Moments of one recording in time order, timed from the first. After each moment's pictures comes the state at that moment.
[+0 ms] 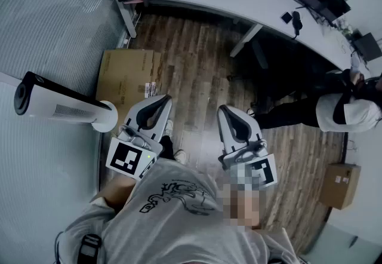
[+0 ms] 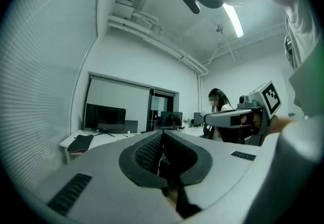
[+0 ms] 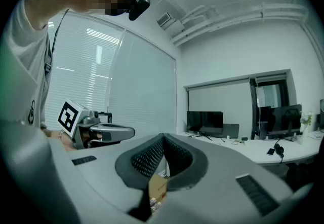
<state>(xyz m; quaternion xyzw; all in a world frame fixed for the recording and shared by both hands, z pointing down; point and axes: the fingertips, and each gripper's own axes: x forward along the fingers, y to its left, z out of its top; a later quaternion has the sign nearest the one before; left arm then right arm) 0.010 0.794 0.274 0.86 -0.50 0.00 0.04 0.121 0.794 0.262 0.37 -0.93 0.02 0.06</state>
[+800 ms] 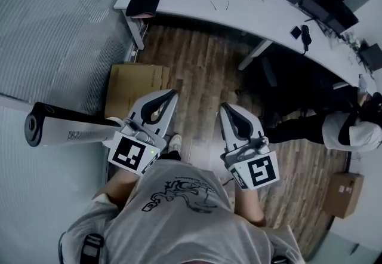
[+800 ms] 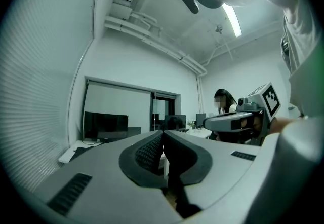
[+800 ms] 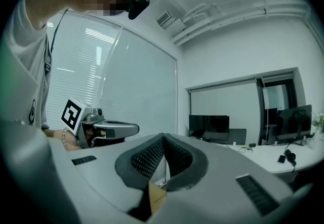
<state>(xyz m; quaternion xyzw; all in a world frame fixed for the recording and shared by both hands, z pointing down) -0.044 0.687 0.244 0.87 -0.49 0.00 0.02 0.057 0.695 0.244 0.36 -0.93 0.01 0.04</state>
